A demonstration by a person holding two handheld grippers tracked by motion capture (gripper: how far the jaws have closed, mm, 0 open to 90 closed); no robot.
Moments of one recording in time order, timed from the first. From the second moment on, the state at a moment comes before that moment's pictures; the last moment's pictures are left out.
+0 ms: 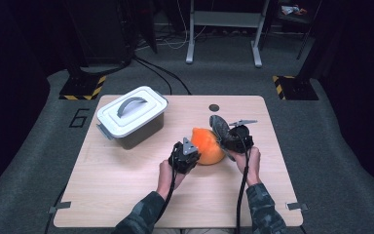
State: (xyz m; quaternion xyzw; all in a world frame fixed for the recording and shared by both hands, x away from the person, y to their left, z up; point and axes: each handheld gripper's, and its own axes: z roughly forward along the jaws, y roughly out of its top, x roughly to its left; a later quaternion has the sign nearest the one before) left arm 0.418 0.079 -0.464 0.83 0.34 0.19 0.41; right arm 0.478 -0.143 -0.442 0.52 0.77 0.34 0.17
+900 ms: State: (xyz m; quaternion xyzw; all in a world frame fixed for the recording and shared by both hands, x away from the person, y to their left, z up) left arm 0.416 0.078 -0.464 0.82 0.33 0.19 0.41; right arm 0.469 -0.155 -0.419 0.51 0.75 0.38 0.16
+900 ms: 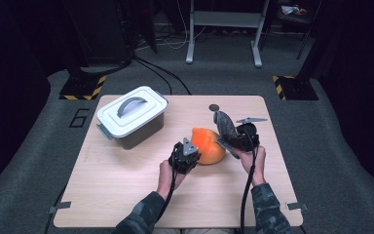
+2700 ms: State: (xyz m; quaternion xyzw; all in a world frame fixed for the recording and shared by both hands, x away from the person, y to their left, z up) left arm 0.419 0.082 -0.466 0.82 0.34 0.19 0.42; right arm 0.466 -0.146 -0.435 0.50 0.77 0.37 0.14
